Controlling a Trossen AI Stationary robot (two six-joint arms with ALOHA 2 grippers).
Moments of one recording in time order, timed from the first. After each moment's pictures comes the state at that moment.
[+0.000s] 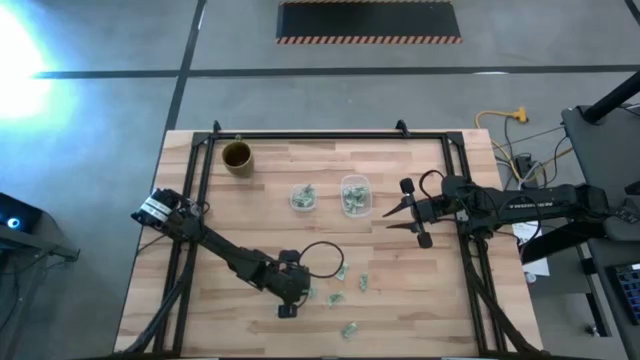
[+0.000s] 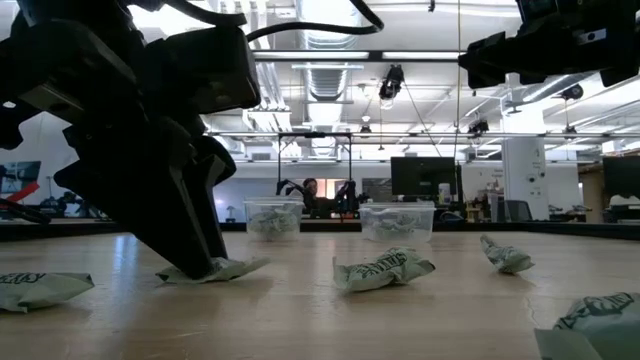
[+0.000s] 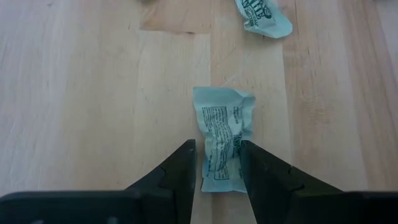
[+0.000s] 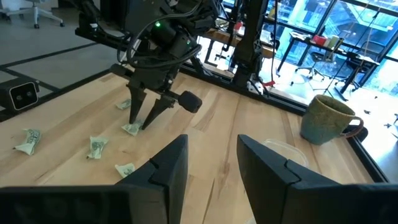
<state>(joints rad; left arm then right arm) -0.50 1.84 0.99 -0.11 -0.17 -0.49 -0.10 0.74 0.30 0.26 -0.34 -0.29</state>
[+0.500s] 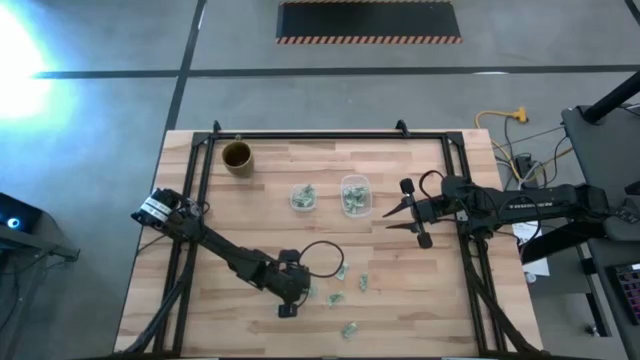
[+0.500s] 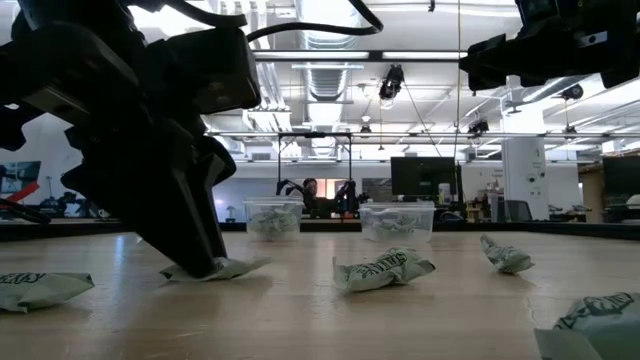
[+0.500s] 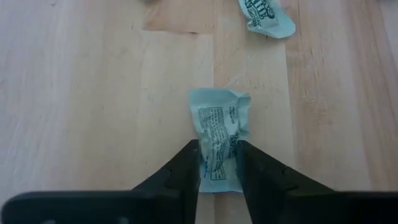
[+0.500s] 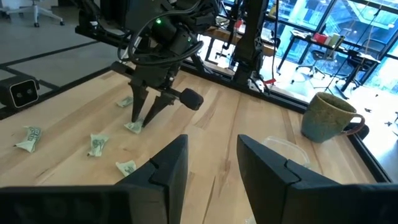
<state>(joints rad) -0.50 1.83 0.99 -0.11 -0.17 -0.49 -0.10 0.74 0.29 0.26 -0.34 -0.29</state>
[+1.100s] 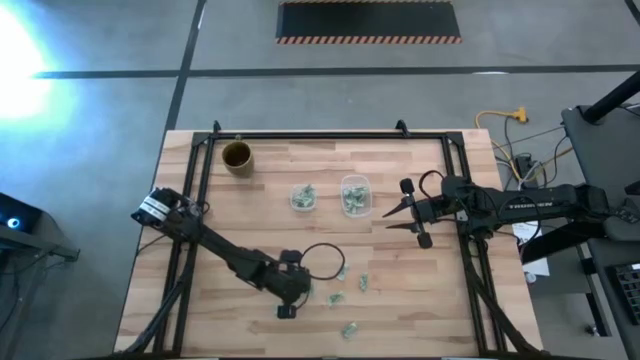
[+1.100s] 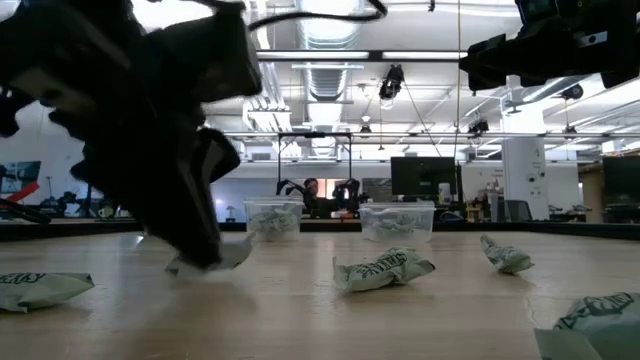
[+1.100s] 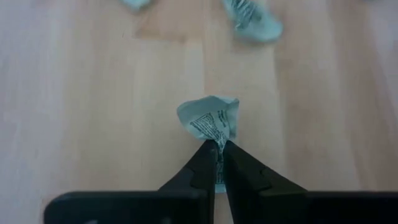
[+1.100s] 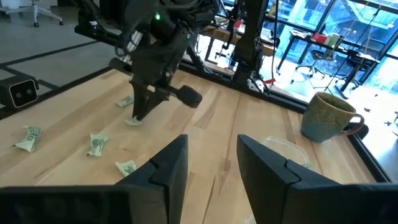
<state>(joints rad) -0.50 1.82 1.00 -0.13 -0.17 -0.45 -0.10 0.74 0.29 0.26 -0.34 -0.29</state>
